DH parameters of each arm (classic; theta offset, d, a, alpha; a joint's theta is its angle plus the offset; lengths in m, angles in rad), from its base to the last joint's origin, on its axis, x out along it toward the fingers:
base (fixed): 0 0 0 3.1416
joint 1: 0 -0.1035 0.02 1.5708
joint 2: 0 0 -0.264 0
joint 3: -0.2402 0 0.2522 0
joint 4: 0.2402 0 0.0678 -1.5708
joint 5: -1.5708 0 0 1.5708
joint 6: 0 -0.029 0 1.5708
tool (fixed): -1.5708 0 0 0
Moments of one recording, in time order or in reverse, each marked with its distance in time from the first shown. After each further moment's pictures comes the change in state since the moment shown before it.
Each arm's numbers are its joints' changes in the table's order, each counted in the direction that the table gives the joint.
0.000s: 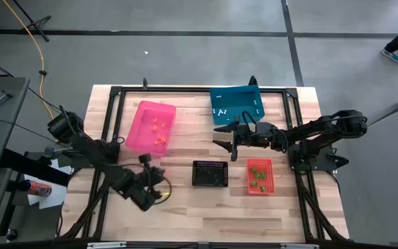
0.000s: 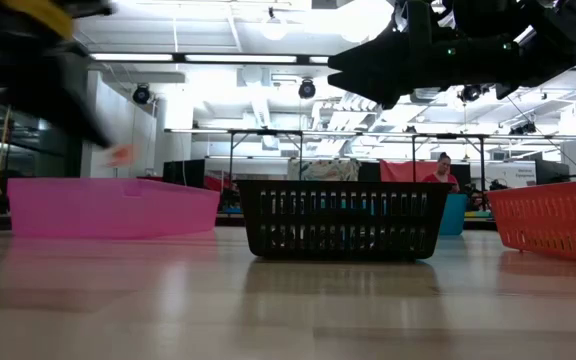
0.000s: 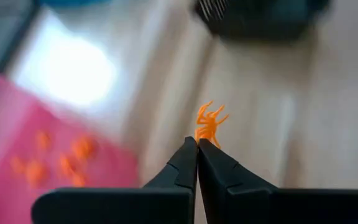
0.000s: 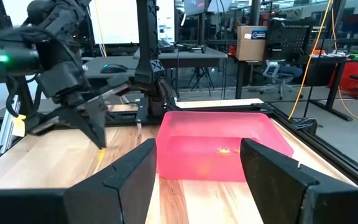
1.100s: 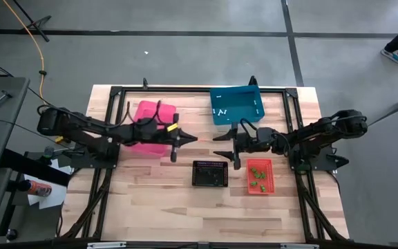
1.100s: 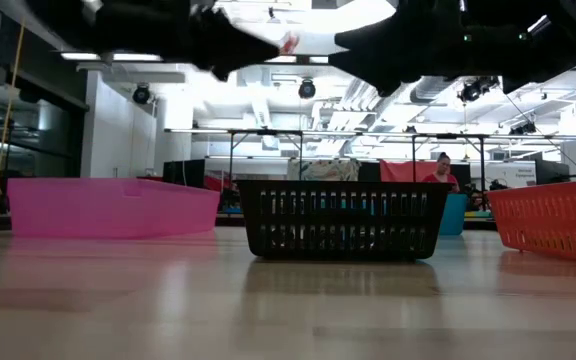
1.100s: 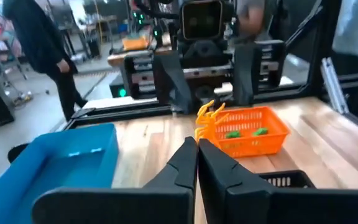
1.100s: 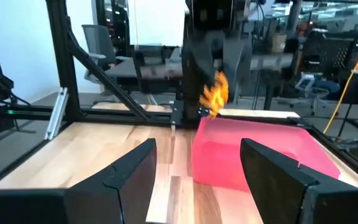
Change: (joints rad) left arm -0.755 -0.201 0.284 -1.367 0.796 -0.989; right arm -0.077 0.000 0.000 -0.018 -0.059 0.053
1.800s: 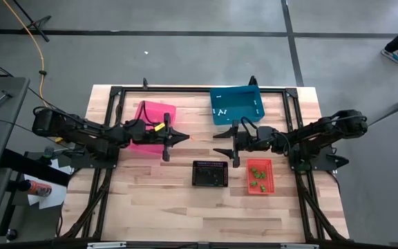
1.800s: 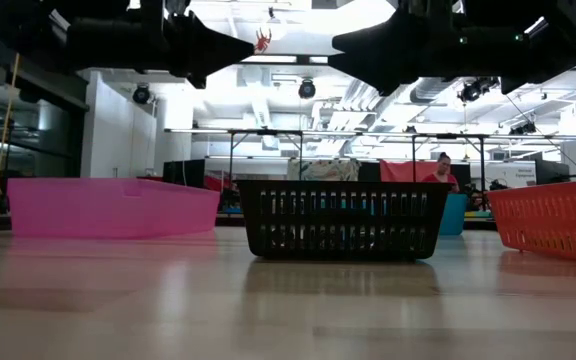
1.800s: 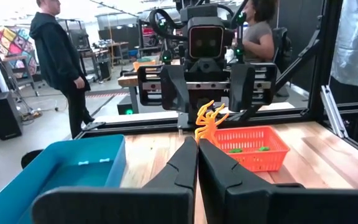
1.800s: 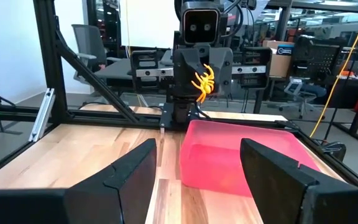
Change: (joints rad) left arm -0.008 -0.075 0.190 -0.247 -0.011 0.049; right arm 0.010 0.000 0.000 -0.012 0.021 0.026
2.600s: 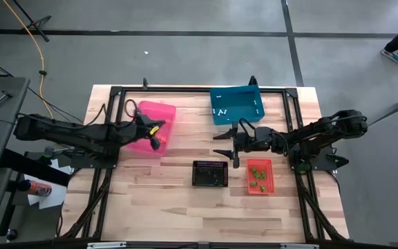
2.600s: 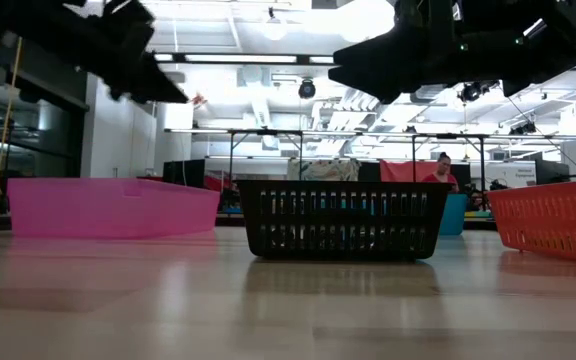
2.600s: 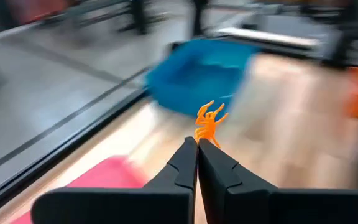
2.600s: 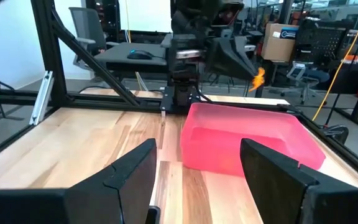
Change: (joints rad) left arm 0.064 -0.435 0.000 0.815 -0.586 0.251; right arm 0.000 0.000 0.000 0.068 -0.001 -0.007
